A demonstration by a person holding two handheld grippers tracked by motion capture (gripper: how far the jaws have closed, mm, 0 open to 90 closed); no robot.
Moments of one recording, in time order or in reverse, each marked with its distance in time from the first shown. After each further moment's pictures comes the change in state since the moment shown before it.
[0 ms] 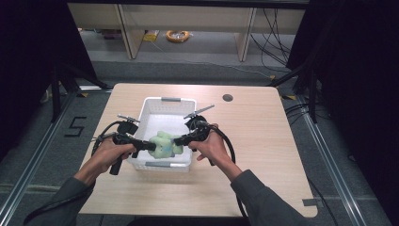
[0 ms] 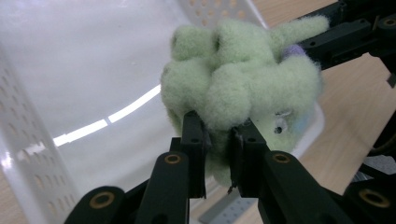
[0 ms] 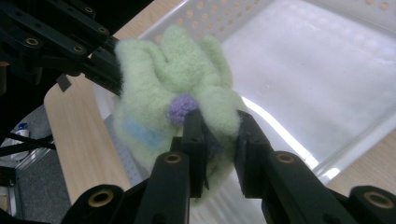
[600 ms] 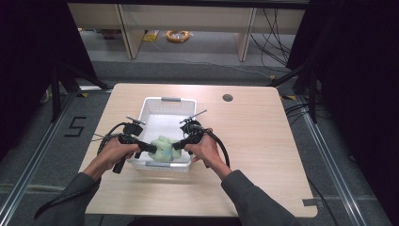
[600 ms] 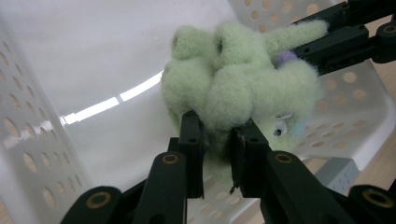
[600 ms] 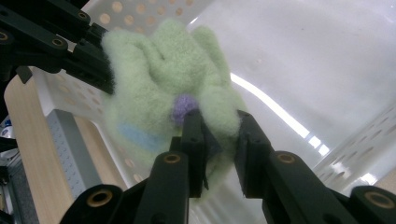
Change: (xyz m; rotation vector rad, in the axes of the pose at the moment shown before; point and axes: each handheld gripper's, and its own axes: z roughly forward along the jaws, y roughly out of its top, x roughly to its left) left arm 0.016 0.001 0.025 0.136 0.055 0.025; right arm -0.013 -0.008 0.038 0.080 -0.044 0.068
